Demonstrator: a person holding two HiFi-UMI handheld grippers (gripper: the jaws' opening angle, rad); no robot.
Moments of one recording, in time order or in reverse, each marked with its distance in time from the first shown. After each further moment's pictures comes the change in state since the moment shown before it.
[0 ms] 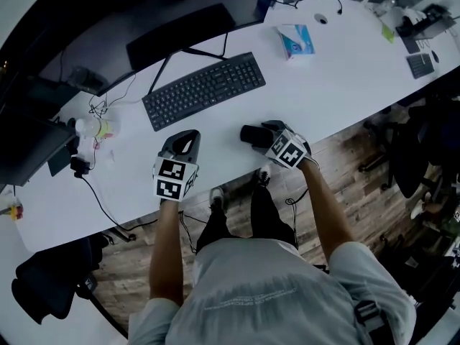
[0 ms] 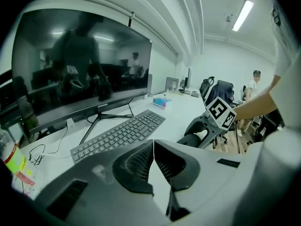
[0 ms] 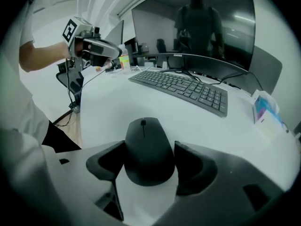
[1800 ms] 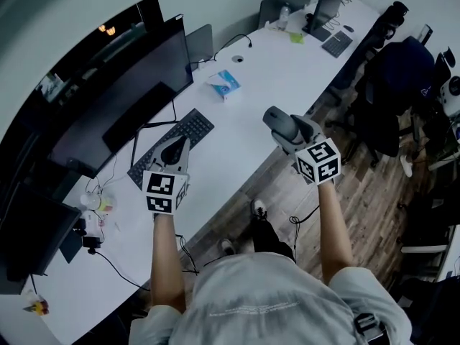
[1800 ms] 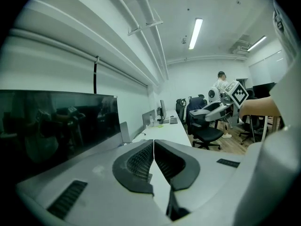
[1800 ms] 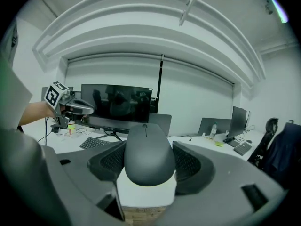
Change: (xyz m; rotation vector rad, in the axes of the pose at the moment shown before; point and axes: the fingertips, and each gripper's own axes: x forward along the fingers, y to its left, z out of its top) left arm -0.053 -0.080 0.189 0.337 -0.384 -0.188; right arm -0.349 -0.019 0.034 0.406 -0.525 -0.800
